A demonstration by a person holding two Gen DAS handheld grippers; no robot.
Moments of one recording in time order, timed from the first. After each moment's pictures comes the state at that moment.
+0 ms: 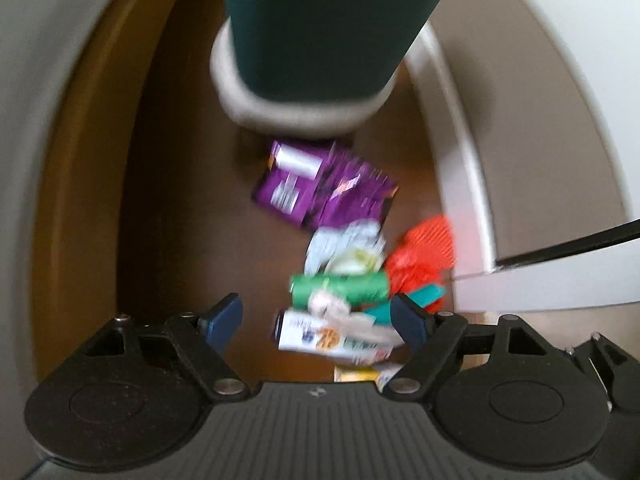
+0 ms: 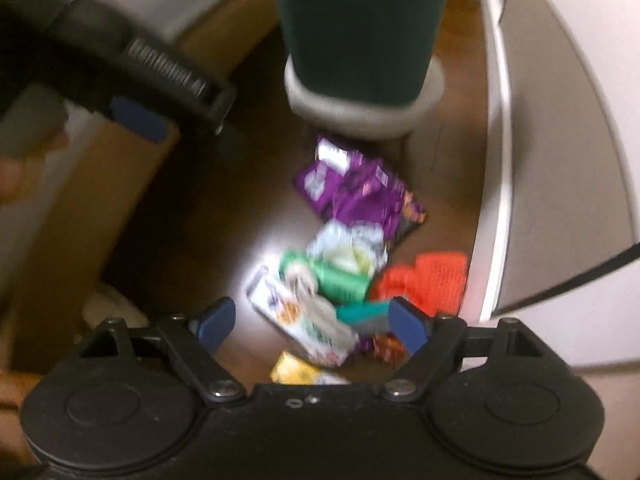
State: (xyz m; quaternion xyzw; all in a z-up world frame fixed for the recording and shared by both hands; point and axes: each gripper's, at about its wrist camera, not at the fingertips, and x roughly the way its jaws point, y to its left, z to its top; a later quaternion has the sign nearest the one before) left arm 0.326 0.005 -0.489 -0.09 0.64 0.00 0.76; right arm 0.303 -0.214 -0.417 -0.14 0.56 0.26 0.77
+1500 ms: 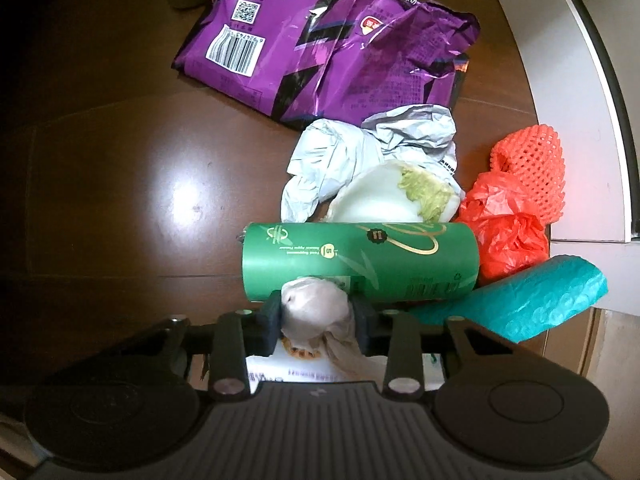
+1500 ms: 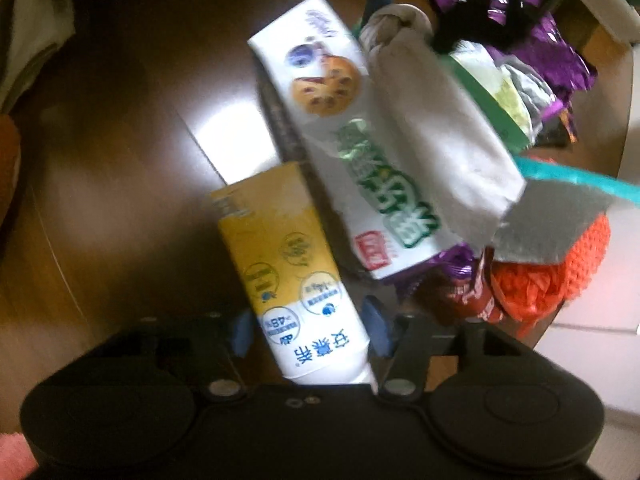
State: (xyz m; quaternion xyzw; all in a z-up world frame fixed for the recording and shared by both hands) left arm 0.355 -0.044 -0.741 -0.09 0.71 0.00 0.70; right arm 0.226 -0.193 -0.665 -0.37 0.56 0.34 0.65
